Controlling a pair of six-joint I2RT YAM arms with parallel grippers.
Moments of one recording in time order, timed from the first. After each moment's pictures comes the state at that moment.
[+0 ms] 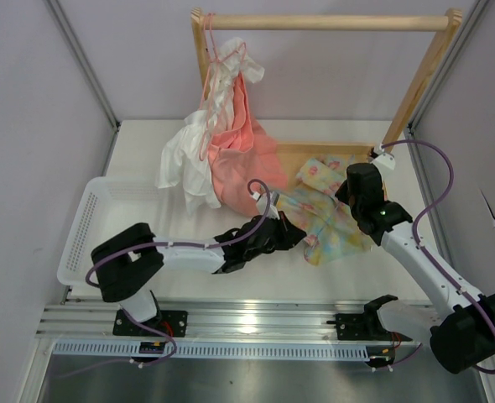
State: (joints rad) left arm -1.09 1.68 0.81 0.54 -0.20 -0.98; right arm 0.40 1.10 0.91 -0.36 0.45 0.69
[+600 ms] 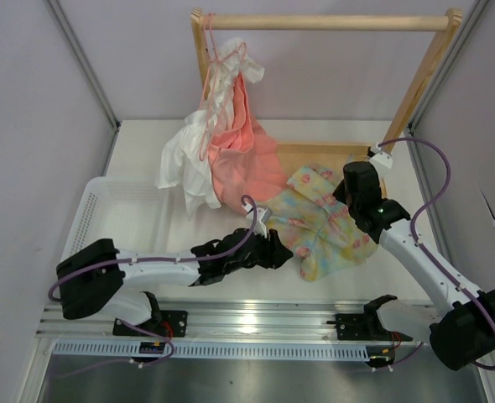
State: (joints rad) left arm -1.13 1.41 0.61 0.40 -0.14 -0.78; right arm 0.41 1.13 0.94 -0.37 0.47 0.69
